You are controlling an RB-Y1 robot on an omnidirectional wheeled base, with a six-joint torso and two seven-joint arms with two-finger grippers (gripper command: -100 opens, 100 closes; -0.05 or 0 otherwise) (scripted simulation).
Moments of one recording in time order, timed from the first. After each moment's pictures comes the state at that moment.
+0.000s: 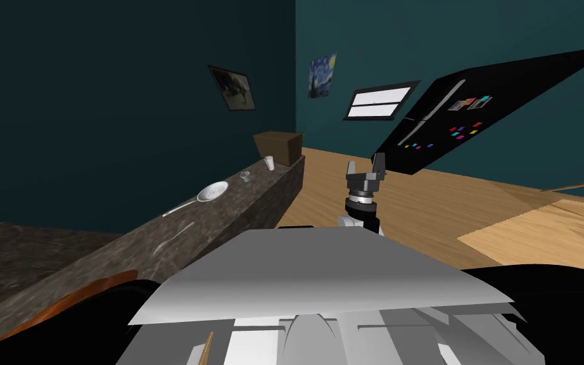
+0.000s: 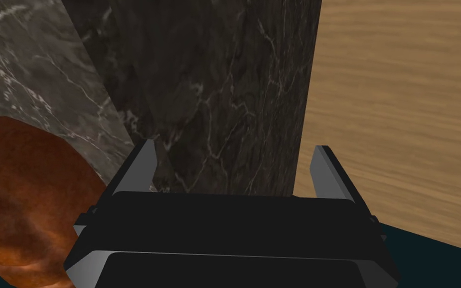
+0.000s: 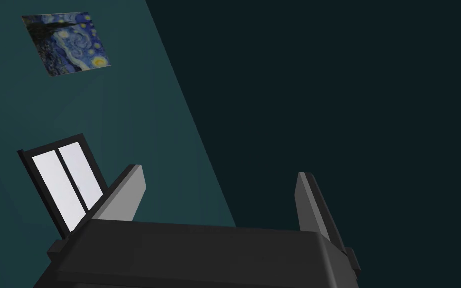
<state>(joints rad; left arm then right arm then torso) 1.30 0.56 0.53 -1.78 0.89 0.63 0.22 0.52 -0.01 0.04 -2.33 0.03 -0.56 -0.10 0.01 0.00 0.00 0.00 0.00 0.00</state>
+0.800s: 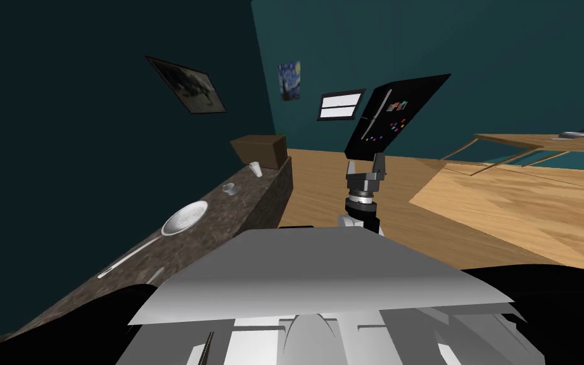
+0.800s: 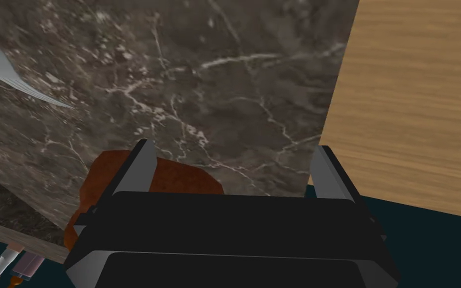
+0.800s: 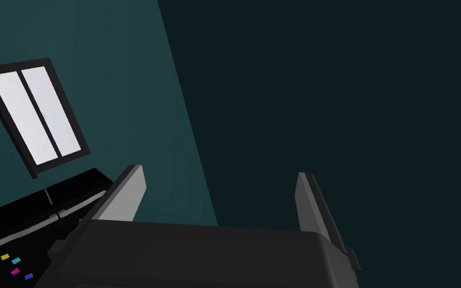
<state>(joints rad) 1.41 0.63 0.62 -1.71 1.06 0.82 0.33 0.52 -0.01 0.04 -2.33 0.03 -0.56 -0.10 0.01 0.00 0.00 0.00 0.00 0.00</state>
